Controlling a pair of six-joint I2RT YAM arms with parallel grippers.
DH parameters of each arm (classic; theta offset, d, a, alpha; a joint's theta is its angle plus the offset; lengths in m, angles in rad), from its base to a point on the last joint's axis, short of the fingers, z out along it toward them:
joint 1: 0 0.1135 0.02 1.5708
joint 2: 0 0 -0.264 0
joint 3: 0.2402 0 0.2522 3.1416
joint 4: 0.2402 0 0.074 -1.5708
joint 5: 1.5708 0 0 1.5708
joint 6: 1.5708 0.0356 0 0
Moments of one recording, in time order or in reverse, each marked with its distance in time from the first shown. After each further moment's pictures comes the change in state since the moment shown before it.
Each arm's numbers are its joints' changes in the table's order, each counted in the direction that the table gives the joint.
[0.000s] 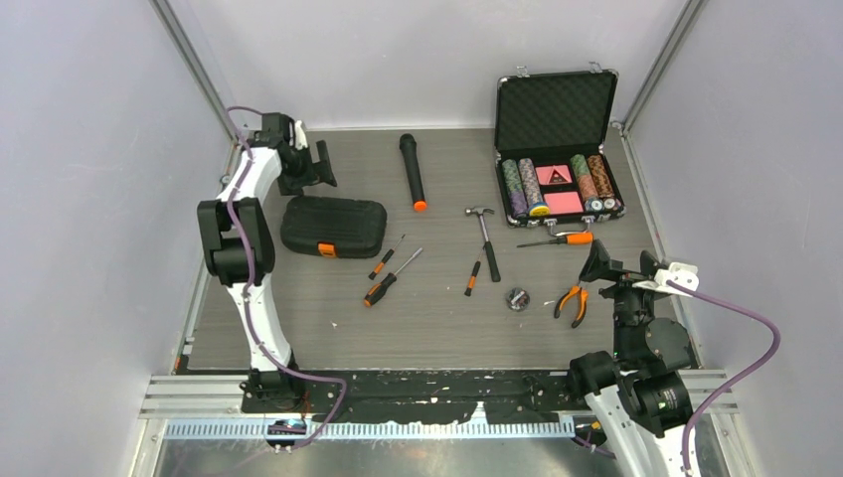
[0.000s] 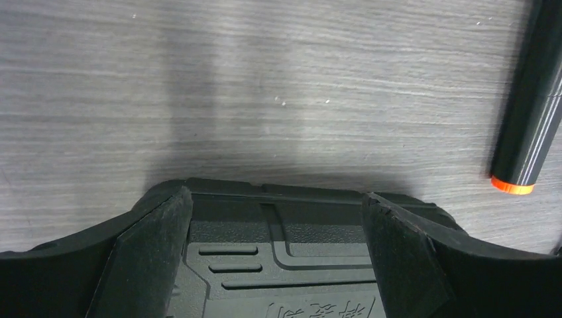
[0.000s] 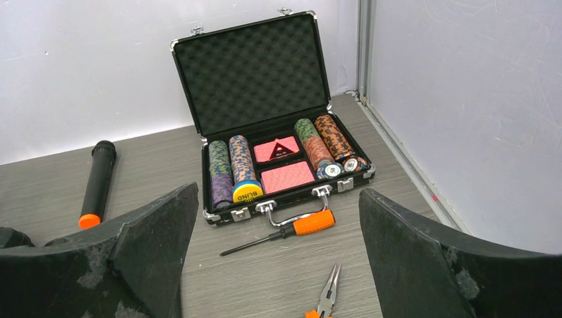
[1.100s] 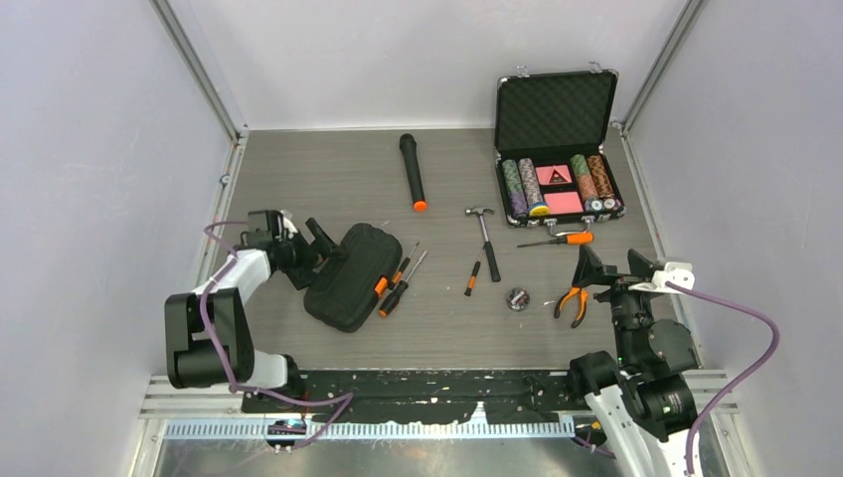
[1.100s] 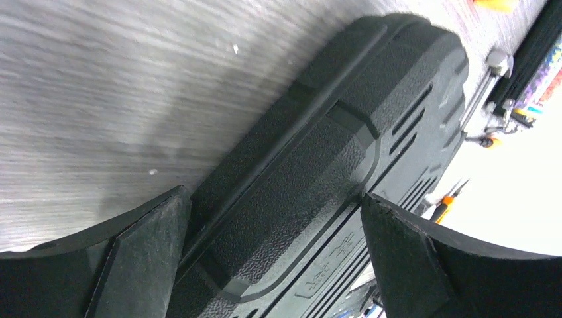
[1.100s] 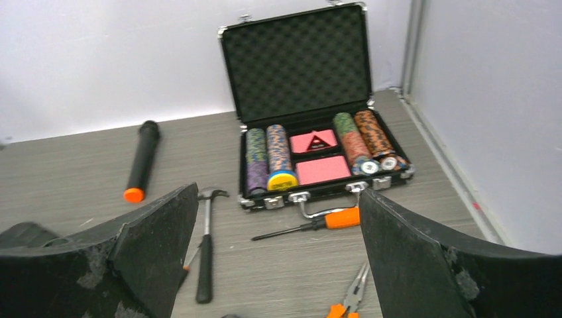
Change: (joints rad) left arm 0.079 0.687 -1.068 -0.341 0.256 -0.410; right arm 0.000 0.000 0.021 0.037 -0.117 0.028
